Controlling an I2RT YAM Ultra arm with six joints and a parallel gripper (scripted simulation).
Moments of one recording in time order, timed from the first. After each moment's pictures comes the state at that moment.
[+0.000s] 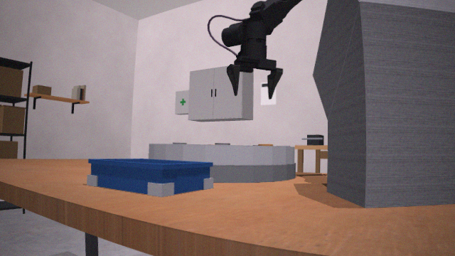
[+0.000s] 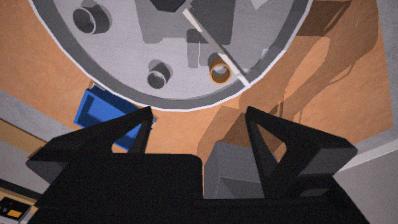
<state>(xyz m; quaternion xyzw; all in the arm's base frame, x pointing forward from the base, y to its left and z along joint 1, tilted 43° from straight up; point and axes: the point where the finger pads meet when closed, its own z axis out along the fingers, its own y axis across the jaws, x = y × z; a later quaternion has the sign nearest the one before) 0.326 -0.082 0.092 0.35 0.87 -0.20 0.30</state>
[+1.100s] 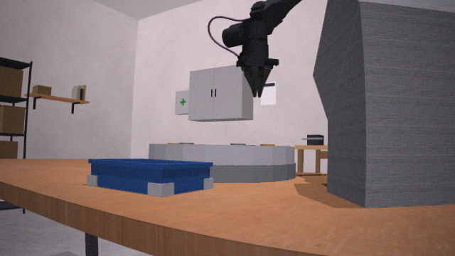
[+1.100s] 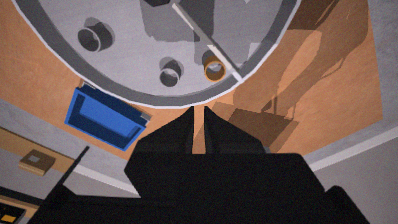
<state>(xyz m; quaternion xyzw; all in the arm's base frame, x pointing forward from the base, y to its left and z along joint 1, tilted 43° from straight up) 0.316 -0.085 0.090 0.35 0.86 -0.21 0.29</state>
